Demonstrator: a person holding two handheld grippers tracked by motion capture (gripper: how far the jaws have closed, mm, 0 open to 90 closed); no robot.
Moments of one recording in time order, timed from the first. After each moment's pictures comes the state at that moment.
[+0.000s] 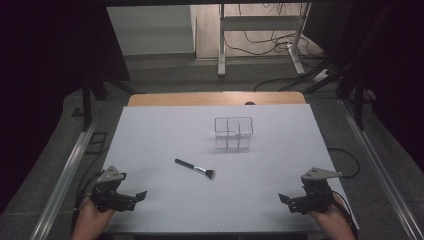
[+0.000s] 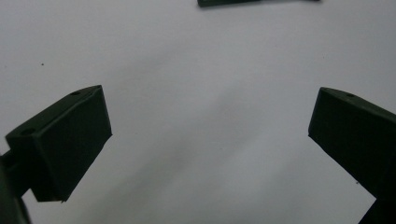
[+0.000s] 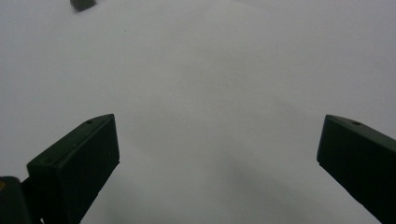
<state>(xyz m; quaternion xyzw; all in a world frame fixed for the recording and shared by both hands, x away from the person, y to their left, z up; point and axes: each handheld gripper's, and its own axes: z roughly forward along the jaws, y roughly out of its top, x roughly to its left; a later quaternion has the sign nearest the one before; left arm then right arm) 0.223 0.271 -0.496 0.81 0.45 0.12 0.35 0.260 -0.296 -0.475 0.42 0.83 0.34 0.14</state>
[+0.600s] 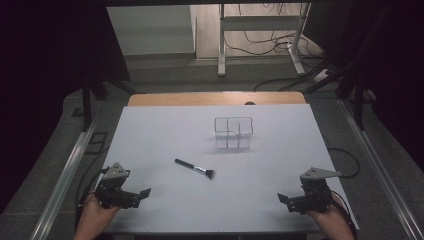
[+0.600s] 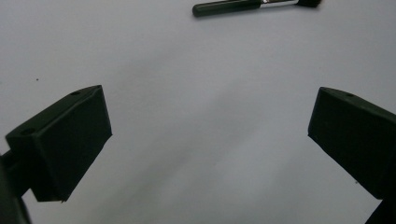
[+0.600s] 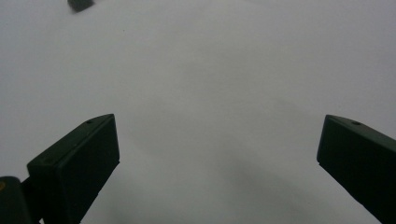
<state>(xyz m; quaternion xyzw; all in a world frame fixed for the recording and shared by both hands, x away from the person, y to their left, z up) 0.231 0.259 -0.489 0.82 0.45 0.13 0.34 0.261 -0.294 -0.477 0.42 0.83 0.33 0.14</state>
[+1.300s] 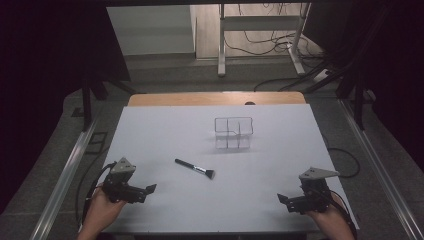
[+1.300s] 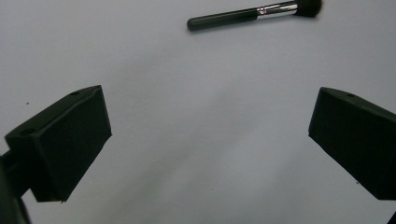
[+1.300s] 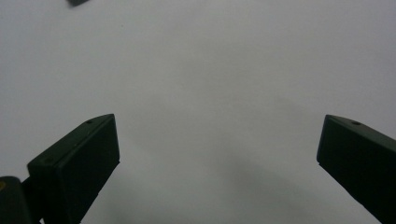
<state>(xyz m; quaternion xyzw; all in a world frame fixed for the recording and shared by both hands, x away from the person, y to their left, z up) 0.246 0.246 -0.486 0.82 0.44 0.13 0.34 0.260 -0.292 -0.476 0.43 0.83 0.32 0.14</state>
